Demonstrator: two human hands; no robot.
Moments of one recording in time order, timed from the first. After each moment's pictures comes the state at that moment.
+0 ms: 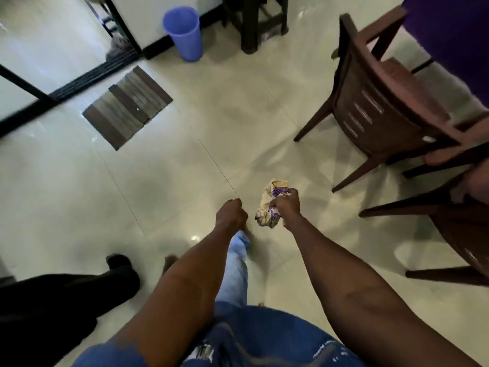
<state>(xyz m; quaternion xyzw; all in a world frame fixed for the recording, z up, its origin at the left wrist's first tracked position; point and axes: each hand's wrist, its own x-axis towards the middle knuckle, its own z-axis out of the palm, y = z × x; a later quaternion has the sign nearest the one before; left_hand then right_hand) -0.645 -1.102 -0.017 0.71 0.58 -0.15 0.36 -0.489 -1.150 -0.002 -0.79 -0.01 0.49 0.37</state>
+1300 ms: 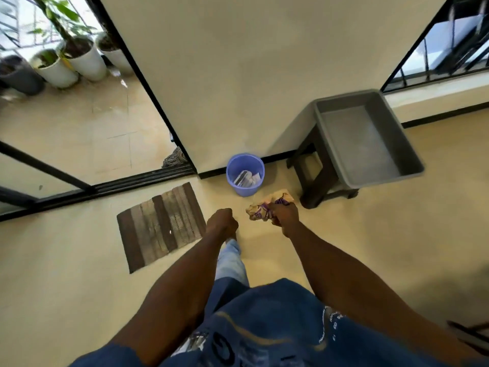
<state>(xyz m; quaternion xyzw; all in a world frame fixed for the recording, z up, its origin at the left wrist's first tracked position) -0.547 -0.217 0.024 0.65 0.69 -0.10 0.31 -0.358 -0.226 0.071 -0.71 -0.20 0.59 0.33</state>
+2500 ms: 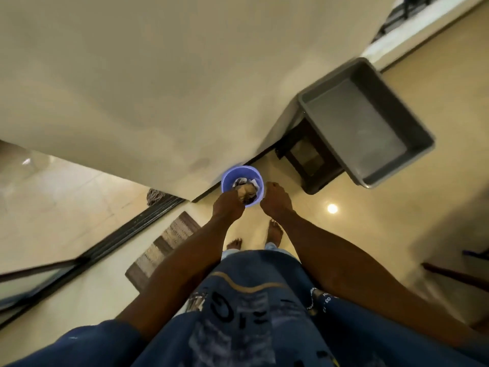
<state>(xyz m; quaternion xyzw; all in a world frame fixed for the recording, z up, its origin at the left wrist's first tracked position) -0.535 0.065 0.041 0.73 0.58 -0.16 0.33 -0.397 0.010 0.020 -0.82 -0.44 0.35 0.06</state>
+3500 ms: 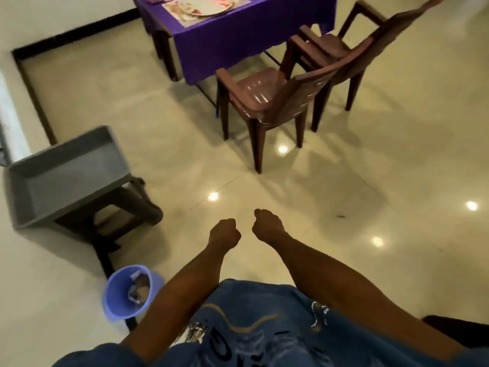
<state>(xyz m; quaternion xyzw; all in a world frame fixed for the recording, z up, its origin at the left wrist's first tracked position) -0.560 -0.294 0.045 0.93 -0.16 -0.32 0.11 -0.612 -0.432 0.075 -0.93 0.20 0.22 0.22</state>
